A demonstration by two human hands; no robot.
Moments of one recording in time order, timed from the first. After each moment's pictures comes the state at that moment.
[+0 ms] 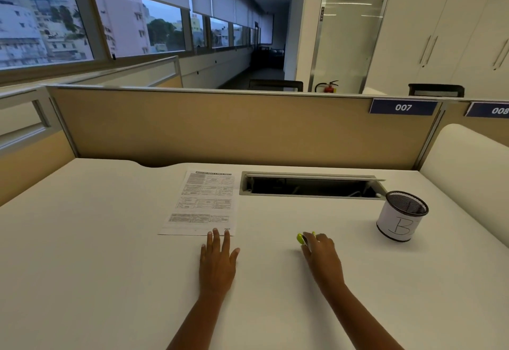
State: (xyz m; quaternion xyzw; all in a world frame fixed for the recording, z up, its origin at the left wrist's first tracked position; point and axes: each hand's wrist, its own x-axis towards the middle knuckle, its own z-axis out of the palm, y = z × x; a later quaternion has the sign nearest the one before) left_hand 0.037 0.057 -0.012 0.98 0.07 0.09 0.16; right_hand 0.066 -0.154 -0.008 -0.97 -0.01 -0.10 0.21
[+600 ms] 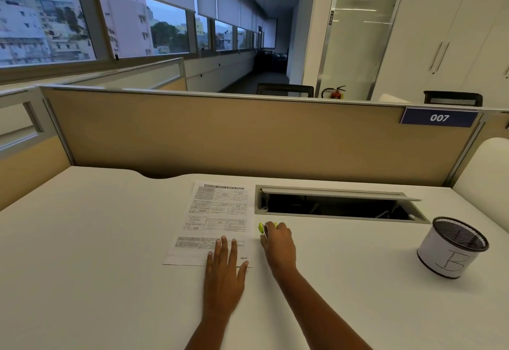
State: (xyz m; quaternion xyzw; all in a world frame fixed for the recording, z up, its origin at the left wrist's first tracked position) left_hand 0.101 0.100 -0.042 0.96 0.03 0.22 0.17; right_hand 0.172 -0.013 -0.009 -0.96 -0.03 -0.06 0.26
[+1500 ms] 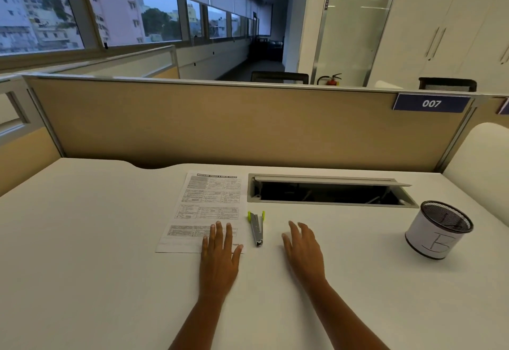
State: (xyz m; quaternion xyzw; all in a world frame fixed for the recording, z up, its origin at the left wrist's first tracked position) left_hand 0.109 0.096 -0.035 0.97 0.06 0.22 0.12; right_hand 0.158 -0.083 -0.046 -0.98 -0.02 -0.08 0.20
